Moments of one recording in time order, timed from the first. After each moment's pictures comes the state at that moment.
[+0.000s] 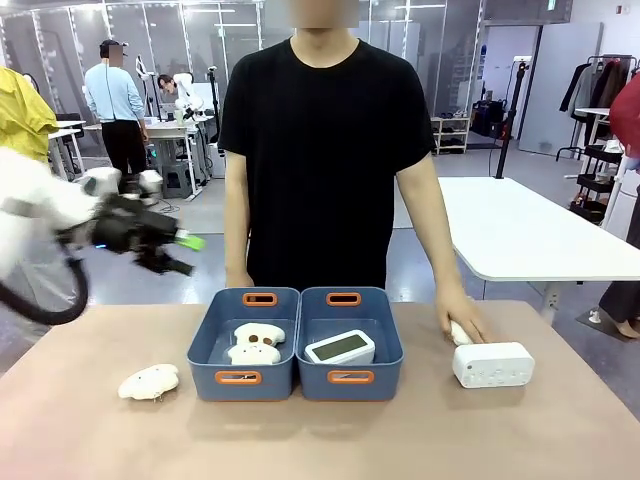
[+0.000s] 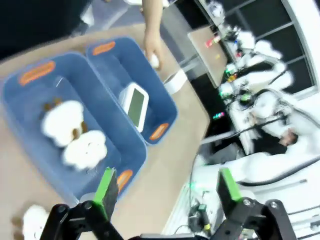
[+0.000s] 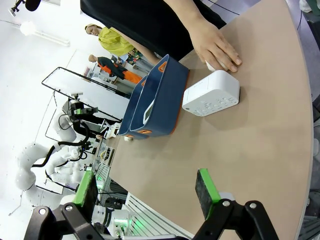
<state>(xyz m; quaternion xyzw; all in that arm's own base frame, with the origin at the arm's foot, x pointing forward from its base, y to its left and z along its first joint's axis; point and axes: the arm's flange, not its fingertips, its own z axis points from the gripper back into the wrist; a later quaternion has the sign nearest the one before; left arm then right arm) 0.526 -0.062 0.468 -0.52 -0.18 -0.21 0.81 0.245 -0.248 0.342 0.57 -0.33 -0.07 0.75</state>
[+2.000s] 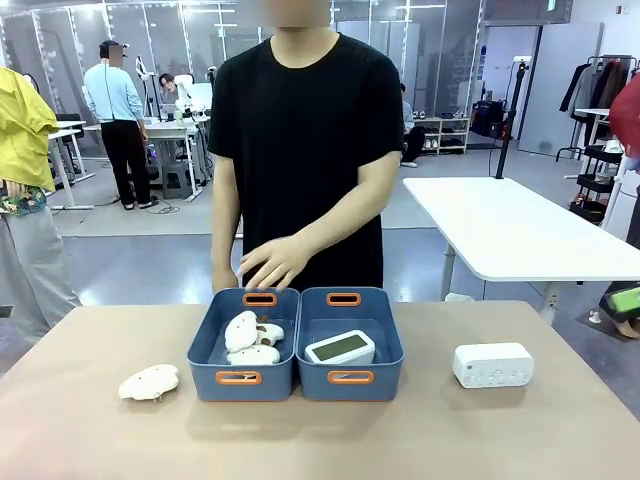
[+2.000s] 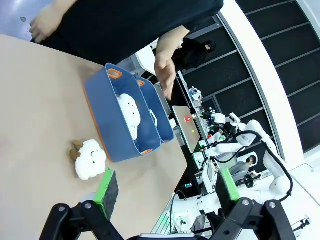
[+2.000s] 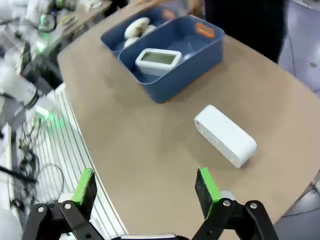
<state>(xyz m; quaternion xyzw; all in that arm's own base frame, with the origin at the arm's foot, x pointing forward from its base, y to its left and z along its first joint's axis) 0.409 0.196 0.397 -0.60 -0.29 -0.03 0.75 0.366 -0.144 0.472 0.36 -0.29 0.36 0.81</state>
